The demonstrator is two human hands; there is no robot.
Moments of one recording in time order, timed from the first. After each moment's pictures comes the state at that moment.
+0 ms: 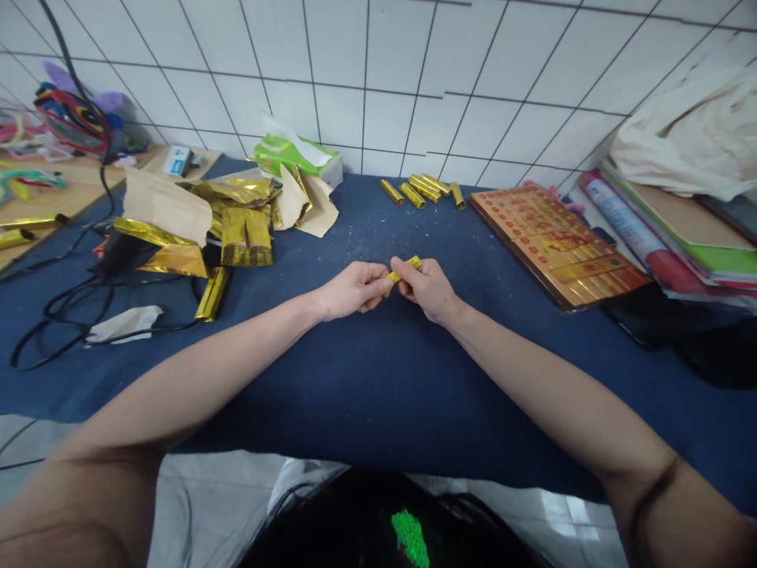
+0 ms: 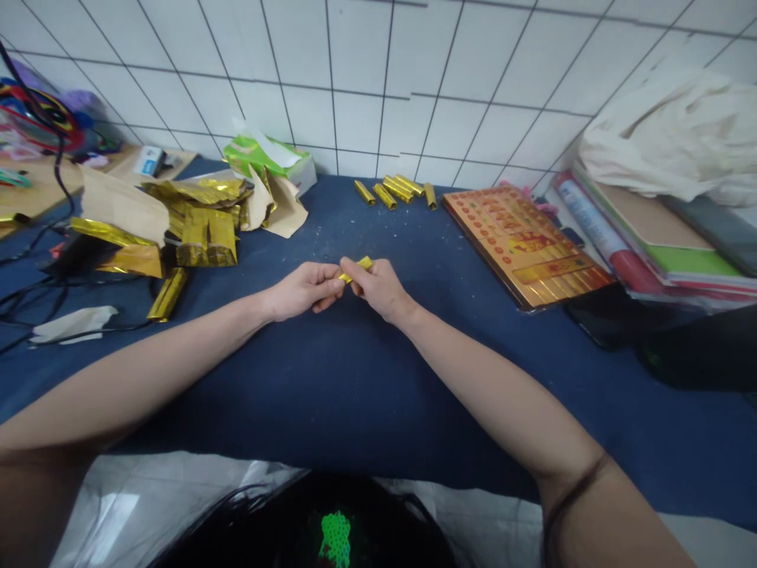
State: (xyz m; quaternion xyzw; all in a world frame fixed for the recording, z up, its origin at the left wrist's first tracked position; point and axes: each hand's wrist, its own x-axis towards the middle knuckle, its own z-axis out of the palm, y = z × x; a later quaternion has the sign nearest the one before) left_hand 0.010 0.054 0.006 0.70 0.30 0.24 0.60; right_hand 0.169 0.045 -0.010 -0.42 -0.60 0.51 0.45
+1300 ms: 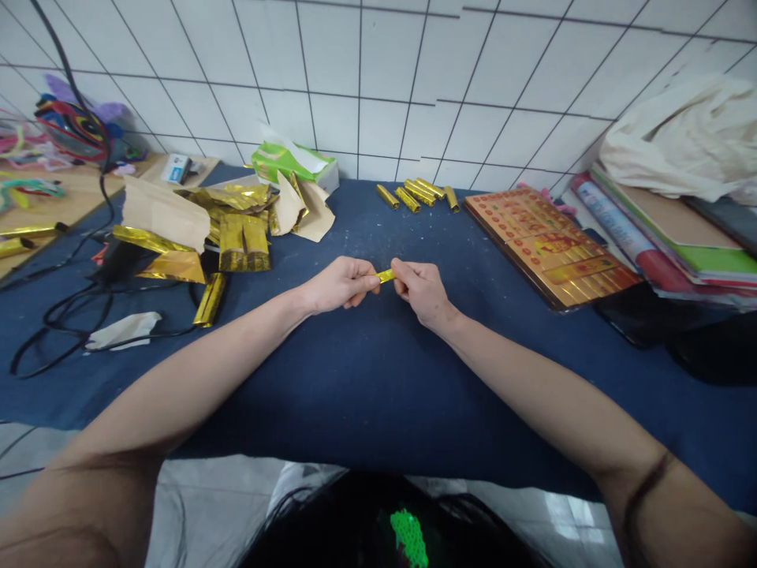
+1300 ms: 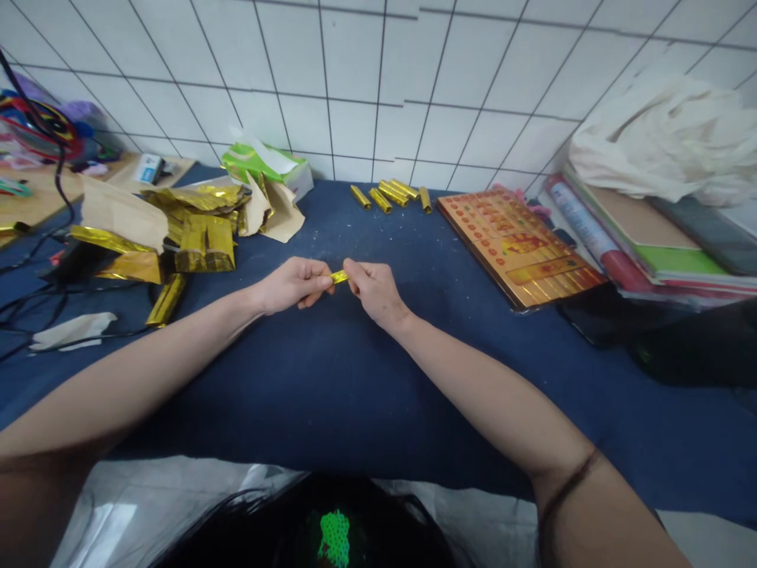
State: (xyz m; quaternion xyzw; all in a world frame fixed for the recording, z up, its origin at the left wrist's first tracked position) left_hand -0.002 0.063 0.014 0.70 0.36 0.23 0.57; right_hand 0.167 0.044 -0.017 -0.44 -0.59 0.45 0.51
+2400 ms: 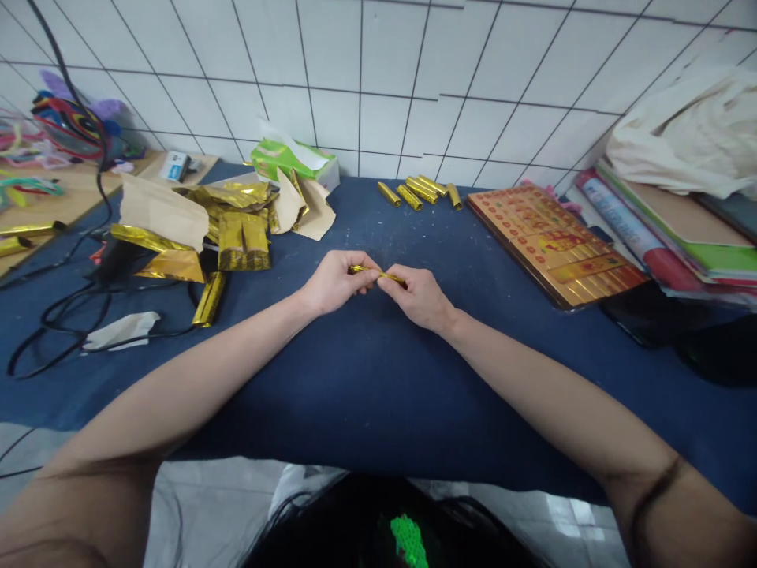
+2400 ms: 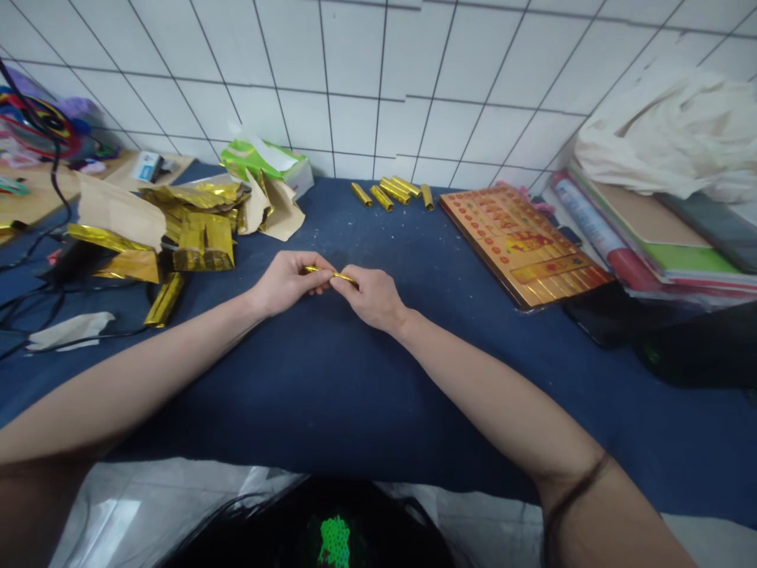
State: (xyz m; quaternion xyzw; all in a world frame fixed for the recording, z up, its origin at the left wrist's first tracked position) left_hand 0.003 0.062 0.011 0.69 0.41 0.34 0.49; right_hand 0.171 0.036 -0.007 -0.46 -0.77 0.26 0.35
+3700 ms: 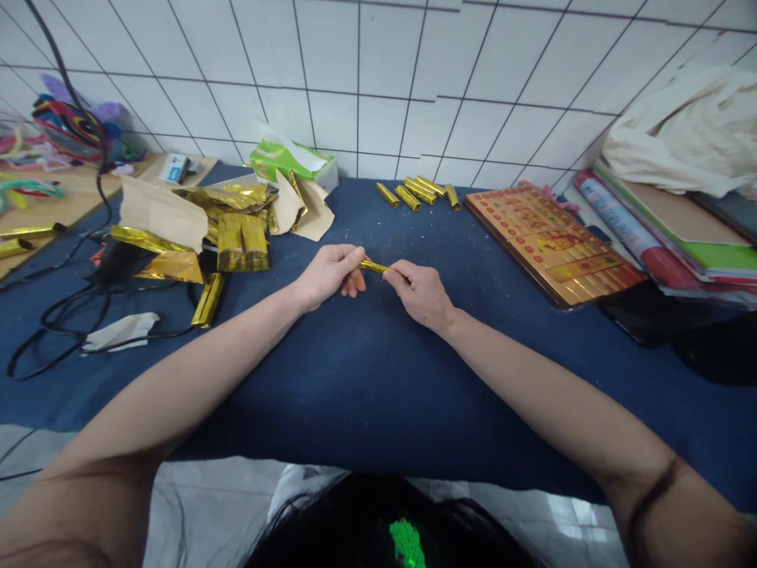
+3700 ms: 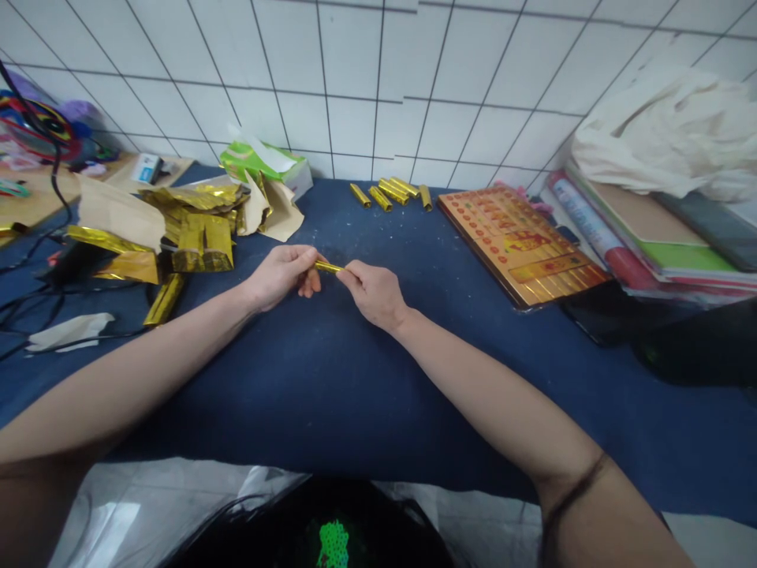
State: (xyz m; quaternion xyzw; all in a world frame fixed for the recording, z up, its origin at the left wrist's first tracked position) left_hand -0.004 0.073 0.008 0.61 0.41 0.34 0.59; right_hand 0.174 0.038 -0.010 -0.49 -0.77 0.19 0.37
